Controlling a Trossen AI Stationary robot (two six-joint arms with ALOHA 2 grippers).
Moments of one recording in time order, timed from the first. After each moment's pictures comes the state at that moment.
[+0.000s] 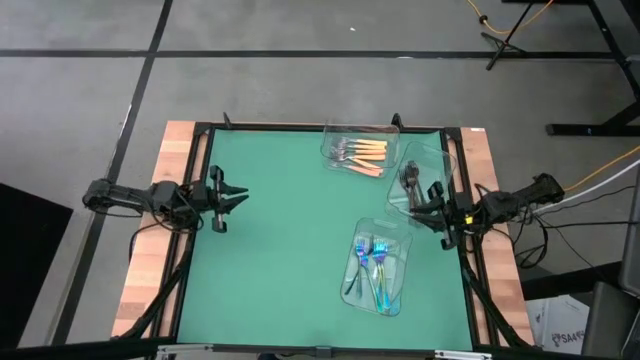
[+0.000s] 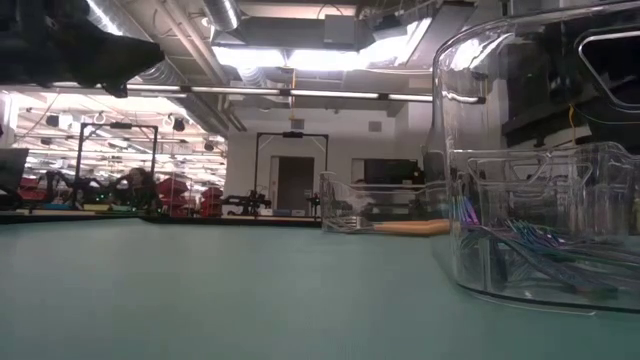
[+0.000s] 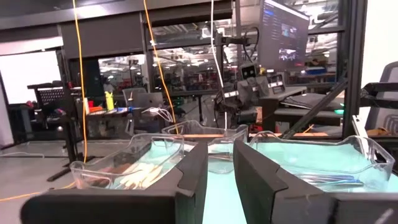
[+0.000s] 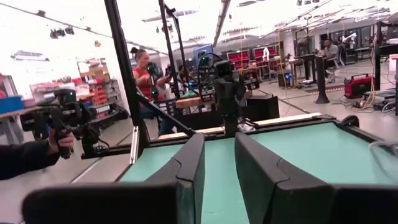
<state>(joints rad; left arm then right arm) -0.16 0.00 0.01 0.20 -0.35 0.12 0.42 0.00 0.07 0.13 0.32 0.11</state>
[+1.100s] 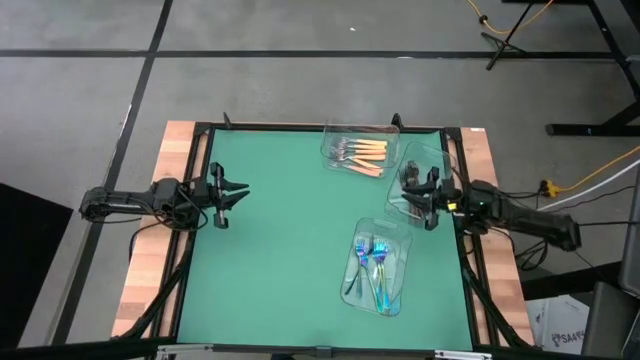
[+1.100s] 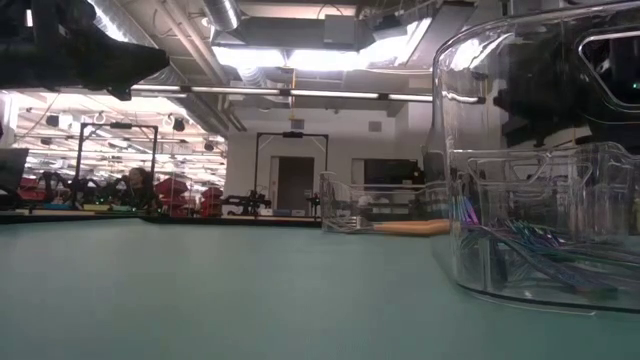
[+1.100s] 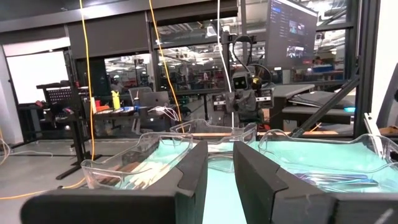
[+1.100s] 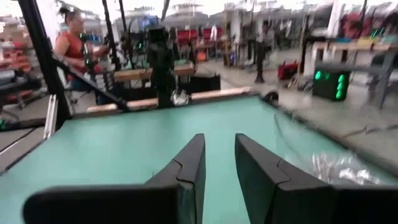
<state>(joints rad) -0.02 0.00 0.01 0.19 -0.24 0.11 -0.18 0.00 0.01 0.05 -0.06 0.07</state>
